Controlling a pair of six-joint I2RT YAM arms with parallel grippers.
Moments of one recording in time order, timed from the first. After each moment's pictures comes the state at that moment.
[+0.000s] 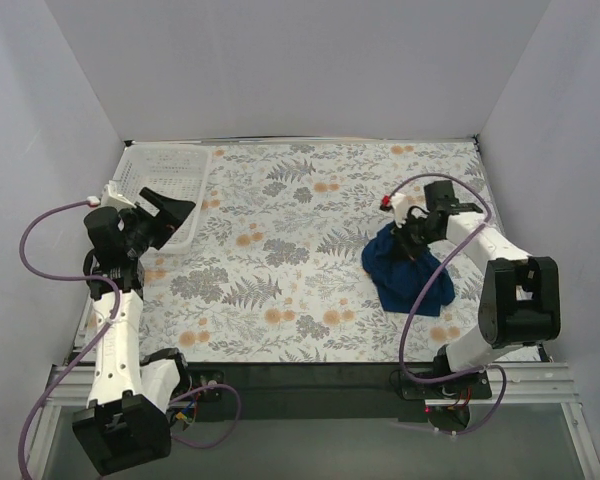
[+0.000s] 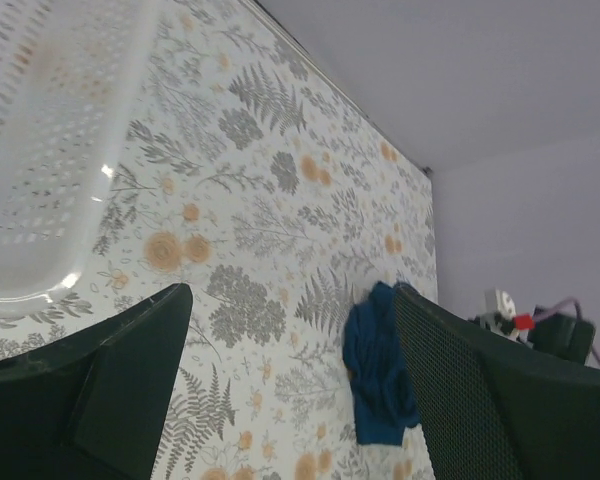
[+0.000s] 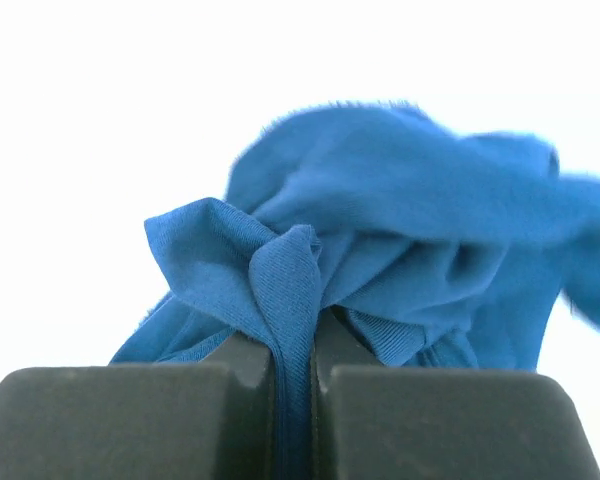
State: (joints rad) left arm 0.27 0.89 0.76 -0.19 0.50 -0.77; right arm 0.06 1.54 0.97 -0.65 -0.53 -0.68
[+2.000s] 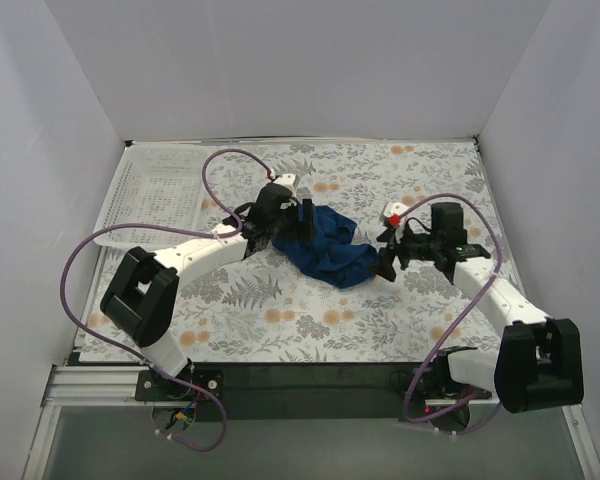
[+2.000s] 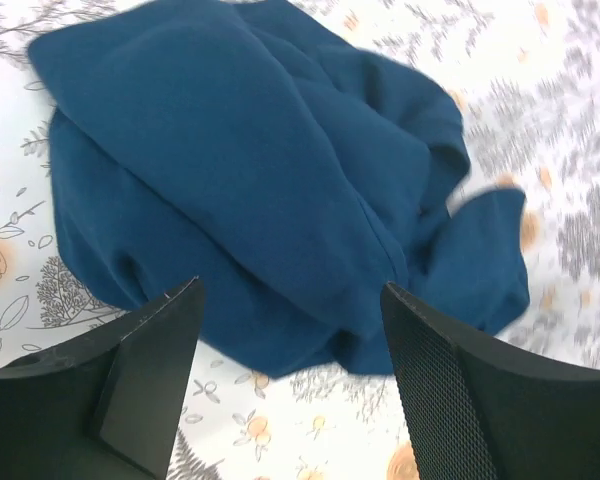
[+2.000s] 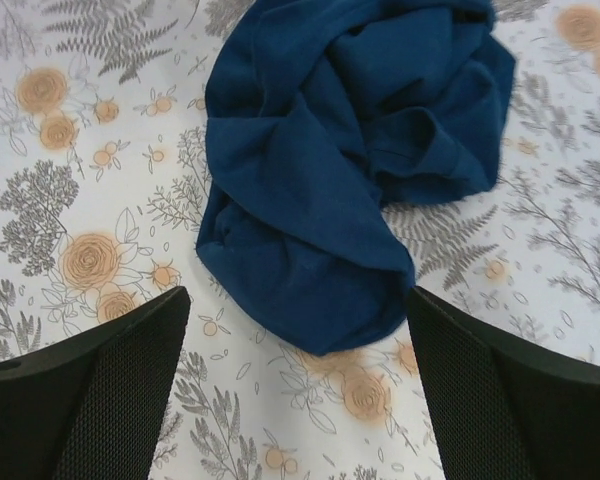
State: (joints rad) left arm -0.66 1.64 1.10 -0.11 -0.01 -0.45; right arm 0.11 1.16 0.68 -0.22 -0.93 -0.58
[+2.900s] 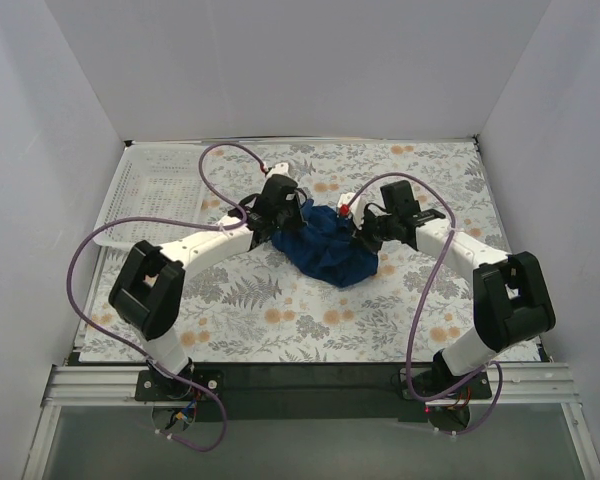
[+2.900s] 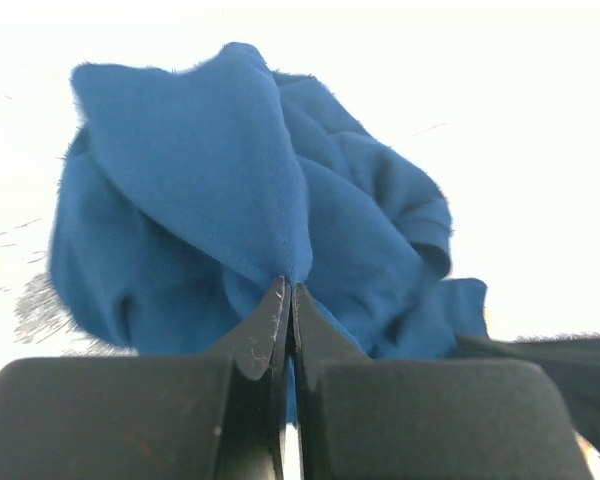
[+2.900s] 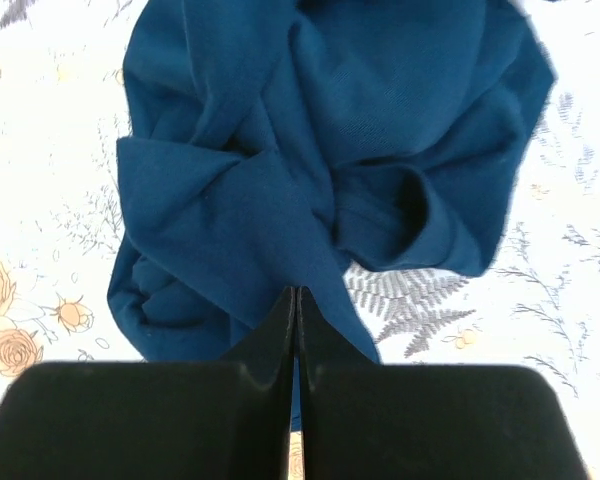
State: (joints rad) left arm -0.66 1.75 1.22 -0.14 -0.15 -0.67; right arm 0.39 1.55 0.97 -0.32 -0.59 -0.69
